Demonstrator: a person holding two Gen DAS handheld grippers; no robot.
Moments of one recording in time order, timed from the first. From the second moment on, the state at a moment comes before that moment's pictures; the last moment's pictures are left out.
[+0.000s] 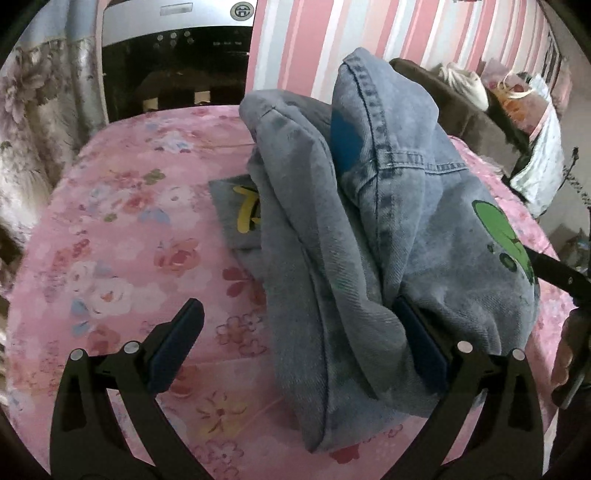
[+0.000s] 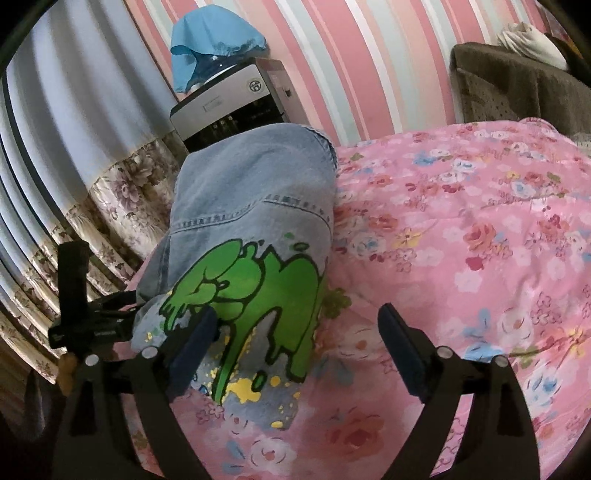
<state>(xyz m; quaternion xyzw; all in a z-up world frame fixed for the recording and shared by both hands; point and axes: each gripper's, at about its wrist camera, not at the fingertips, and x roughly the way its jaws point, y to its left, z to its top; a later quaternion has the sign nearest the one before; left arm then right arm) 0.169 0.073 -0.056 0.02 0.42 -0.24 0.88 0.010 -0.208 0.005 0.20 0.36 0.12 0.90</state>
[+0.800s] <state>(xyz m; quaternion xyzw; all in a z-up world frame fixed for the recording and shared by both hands) 0.153 0.069 -0.067 -0.04 0.43 -0.16 0.89 0.031 -0.168 -0.014 0.19 0.36 0.13 0.90</state>
